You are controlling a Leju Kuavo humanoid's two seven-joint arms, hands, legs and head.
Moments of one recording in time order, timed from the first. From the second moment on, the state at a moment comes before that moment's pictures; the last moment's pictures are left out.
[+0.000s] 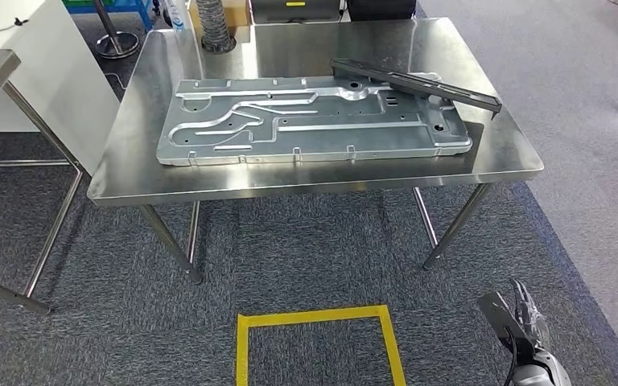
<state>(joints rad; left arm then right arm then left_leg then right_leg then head) -0.11 -0.18 1.28 -0.18 -1.20 0.04 -0.15 -0.25 -0.28 -0.40 -0.46 0.75 -0.34 -0.45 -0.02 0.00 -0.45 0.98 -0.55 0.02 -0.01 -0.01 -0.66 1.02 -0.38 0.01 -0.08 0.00</state>
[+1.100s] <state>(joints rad) -0.10 -0.18 1.28 -0.18 -1.18 0.02 -0.15 -0.24 -0.24 -0.40 -0.45 0.82 -0.37 -0.44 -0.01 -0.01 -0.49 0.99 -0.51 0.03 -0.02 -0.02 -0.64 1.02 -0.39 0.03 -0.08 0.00</state>
